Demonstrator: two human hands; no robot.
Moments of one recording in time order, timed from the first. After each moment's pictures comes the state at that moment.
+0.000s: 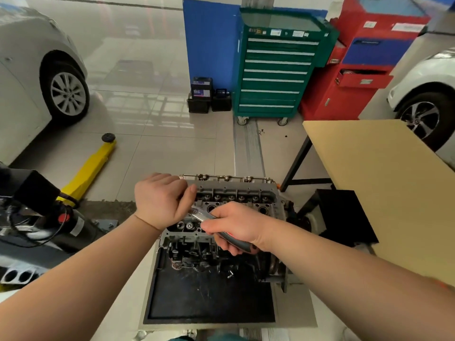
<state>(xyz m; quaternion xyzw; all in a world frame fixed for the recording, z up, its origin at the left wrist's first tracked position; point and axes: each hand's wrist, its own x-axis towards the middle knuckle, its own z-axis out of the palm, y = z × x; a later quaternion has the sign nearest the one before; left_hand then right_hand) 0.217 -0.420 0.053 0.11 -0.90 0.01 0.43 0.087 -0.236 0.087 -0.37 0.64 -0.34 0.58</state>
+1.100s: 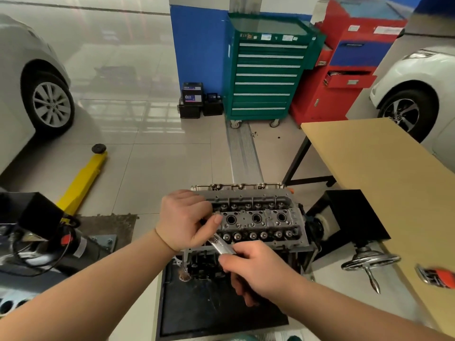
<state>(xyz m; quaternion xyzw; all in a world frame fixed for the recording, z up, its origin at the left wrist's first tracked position) 0.234 -0.448 0.055 -0.03 -0.90 -0.16 0.41 0.178 -0.232 0.098 -0.23 0.70 -0.43 0.52</state>
